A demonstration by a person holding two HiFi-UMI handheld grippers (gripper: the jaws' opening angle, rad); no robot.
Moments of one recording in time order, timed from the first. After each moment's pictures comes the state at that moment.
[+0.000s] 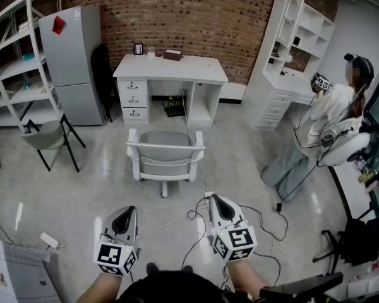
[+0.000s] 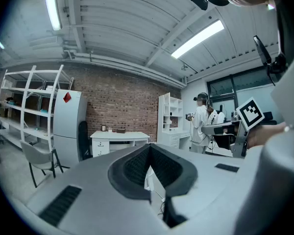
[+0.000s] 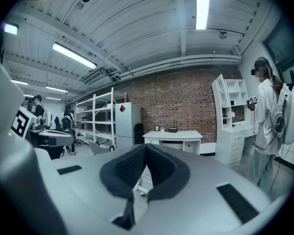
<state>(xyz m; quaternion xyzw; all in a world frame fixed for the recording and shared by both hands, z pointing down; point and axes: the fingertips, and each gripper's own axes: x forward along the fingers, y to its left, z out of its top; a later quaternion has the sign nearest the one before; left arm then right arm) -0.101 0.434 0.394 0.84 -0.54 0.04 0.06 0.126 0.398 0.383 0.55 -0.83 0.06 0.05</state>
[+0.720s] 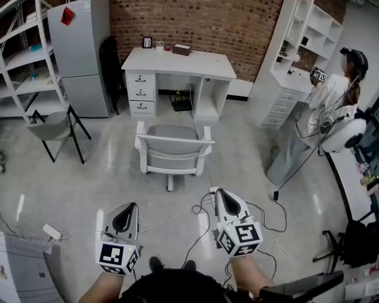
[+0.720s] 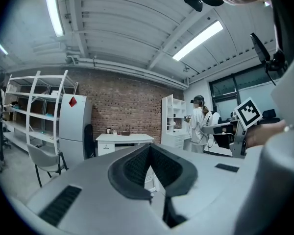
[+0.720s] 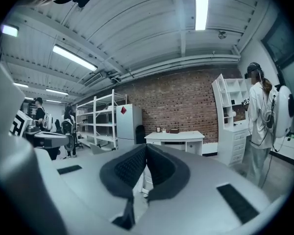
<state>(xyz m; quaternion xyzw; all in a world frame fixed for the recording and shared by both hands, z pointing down) -0.132 0.454 0.389 0.83 -0.56 0.03 0.04 0.106 0.404 0.382 0.55 -0.83 0.06 0.04</state>
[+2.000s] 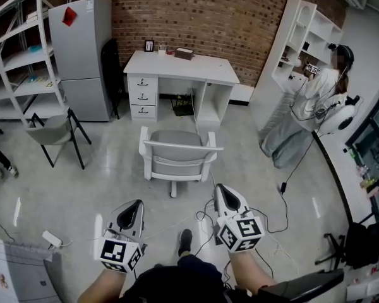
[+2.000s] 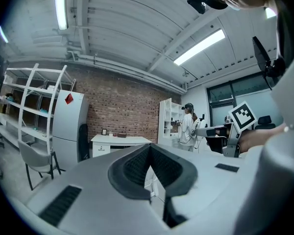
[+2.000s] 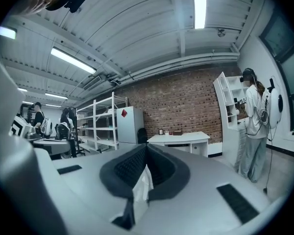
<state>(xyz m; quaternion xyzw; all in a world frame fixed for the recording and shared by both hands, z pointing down) -0.171 0.409 0.393 0.85 -0.53 0.00 0.05 0.047 0.356 0.379 0.55 -0.83 0.06 0.01</state>
